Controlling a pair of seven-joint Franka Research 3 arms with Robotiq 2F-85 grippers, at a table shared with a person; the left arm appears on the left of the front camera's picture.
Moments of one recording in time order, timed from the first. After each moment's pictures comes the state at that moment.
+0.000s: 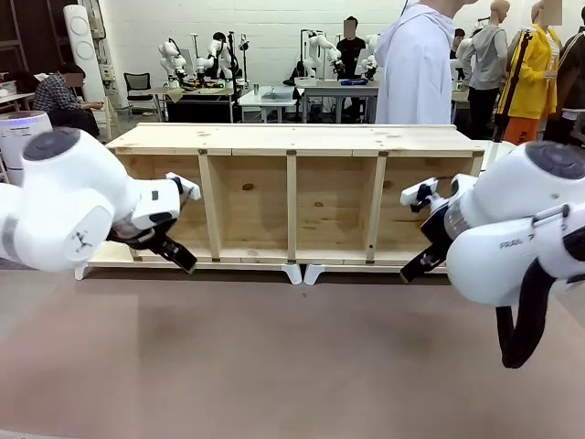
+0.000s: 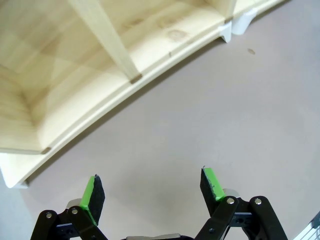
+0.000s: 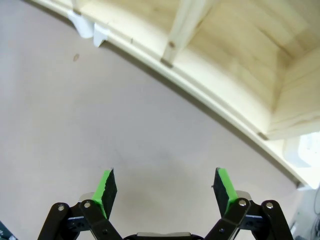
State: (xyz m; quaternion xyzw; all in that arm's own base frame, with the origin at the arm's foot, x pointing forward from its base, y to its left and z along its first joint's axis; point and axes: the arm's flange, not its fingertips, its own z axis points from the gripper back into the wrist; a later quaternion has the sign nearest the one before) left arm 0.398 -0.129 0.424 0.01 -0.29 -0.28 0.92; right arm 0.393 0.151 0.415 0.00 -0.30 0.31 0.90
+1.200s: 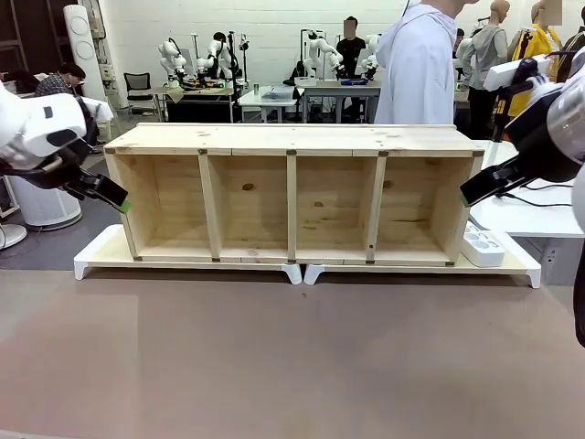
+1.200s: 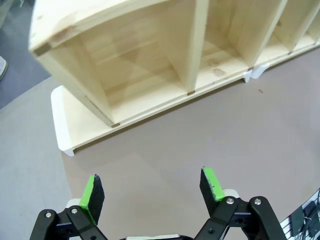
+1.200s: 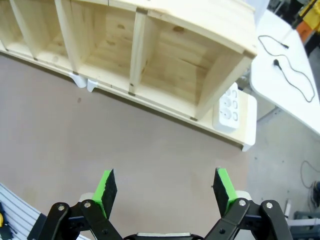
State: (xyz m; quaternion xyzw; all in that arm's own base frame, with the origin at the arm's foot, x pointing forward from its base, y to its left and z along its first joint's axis) left arm 0.346 -0.035 0.547 0.00 -0.36 -0.17 0.92; right arm 0.264 0.121 0.594 -0.03 -0.40 0.19 0.90
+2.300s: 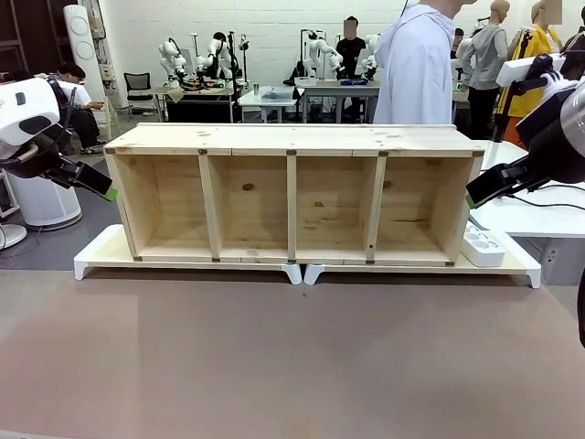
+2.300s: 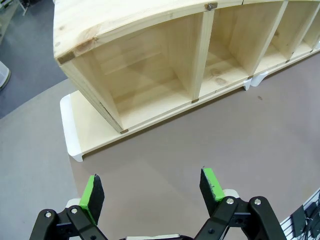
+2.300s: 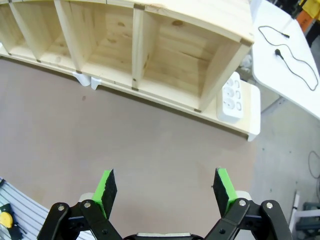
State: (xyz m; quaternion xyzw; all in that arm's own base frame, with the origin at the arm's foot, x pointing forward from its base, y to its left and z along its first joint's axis) left arm 0.337 -0.021 0.563 0.00 -0.38 -0.18 0.91; right arm 0.254 0.118 0.596 -0.02 -0.39 0.17 0.91
